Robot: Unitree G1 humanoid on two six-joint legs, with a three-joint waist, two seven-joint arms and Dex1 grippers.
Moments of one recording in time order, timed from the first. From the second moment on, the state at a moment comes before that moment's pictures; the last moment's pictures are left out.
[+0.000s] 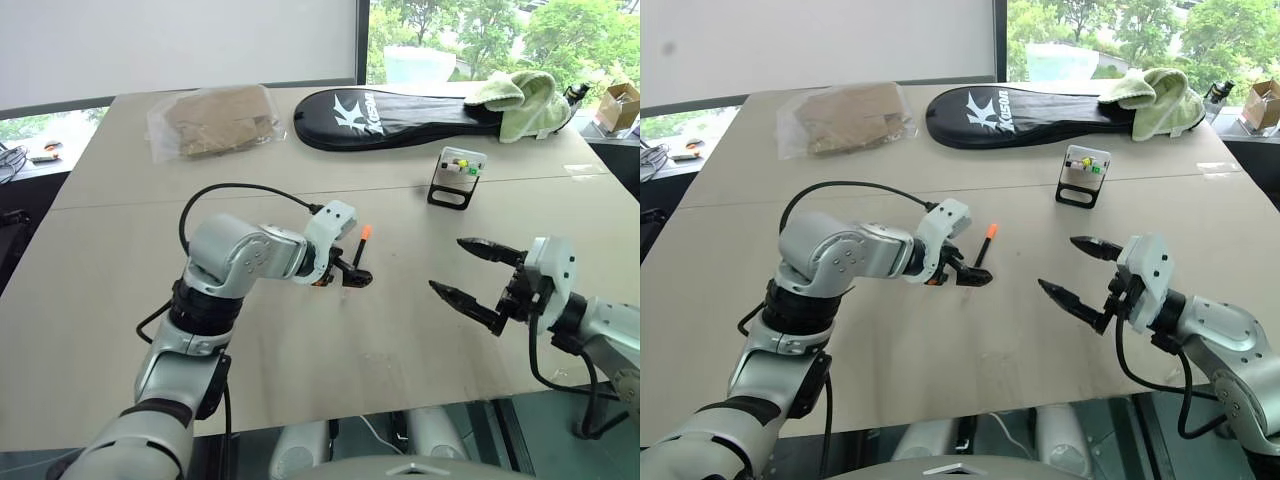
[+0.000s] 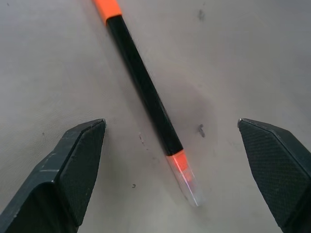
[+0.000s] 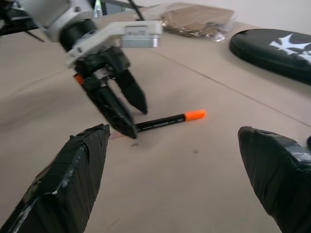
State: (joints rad) left arm -0.79 0.42 -0.22 -0.18 -0.63 1.61 -0.30; right arm 0.13 -0.74 -0.13 -0.63 0.67 0.39 0.72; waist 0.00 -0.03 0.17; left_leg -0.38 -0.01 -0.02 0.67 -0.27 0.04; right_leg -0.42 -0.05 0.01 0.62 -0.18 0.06
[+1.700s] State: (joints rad) left arm -0.49 0.50 -0.02 -0.44 -0.86 1.13 -0.75; right arm -0.37 -0.56 -0.18 -0.38 1.52 1.05 0.23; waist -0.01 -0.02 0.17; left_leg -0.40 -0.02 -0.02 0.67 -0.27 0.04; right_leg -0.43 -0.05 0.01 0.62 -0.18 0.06
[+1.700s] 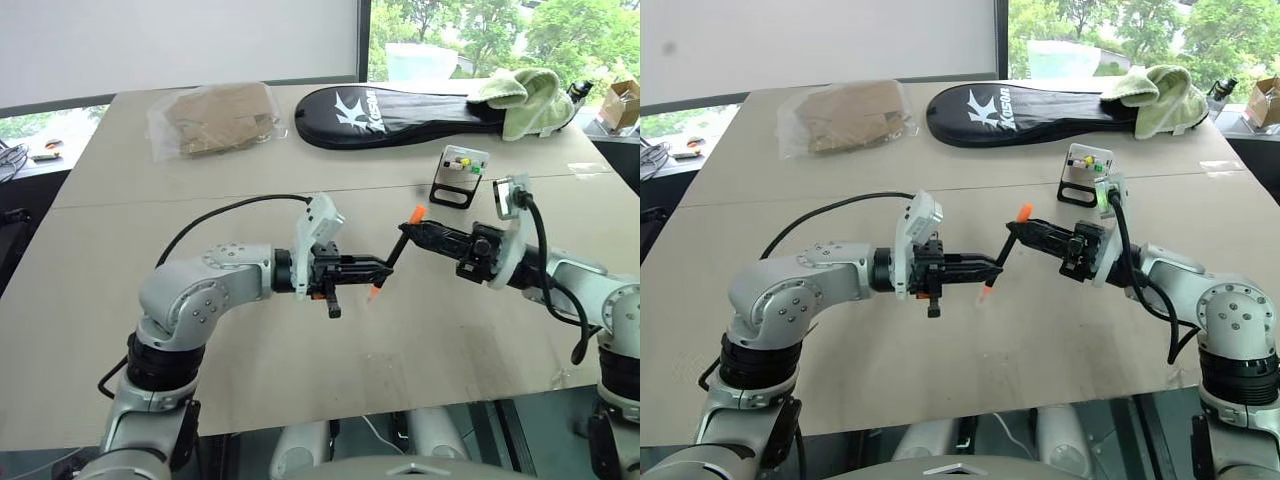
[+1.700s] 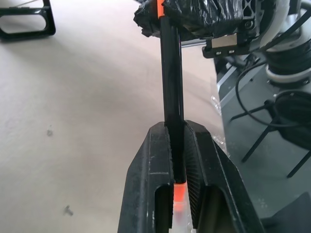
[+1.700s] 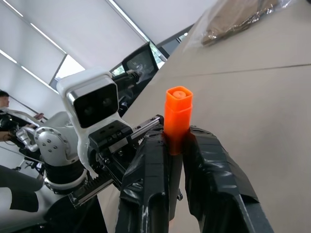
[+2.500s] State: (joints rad) left arm -0.39 0.45 -0.01 -0.34 -0.48 0.36 -0.76; right arm -0.53 -0.43 -0.03 -0.18 0.29 0.22 0.10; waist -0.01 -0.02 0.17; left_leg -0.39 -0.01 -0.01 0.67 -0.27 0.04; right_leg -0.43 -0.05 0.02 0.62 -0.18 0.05
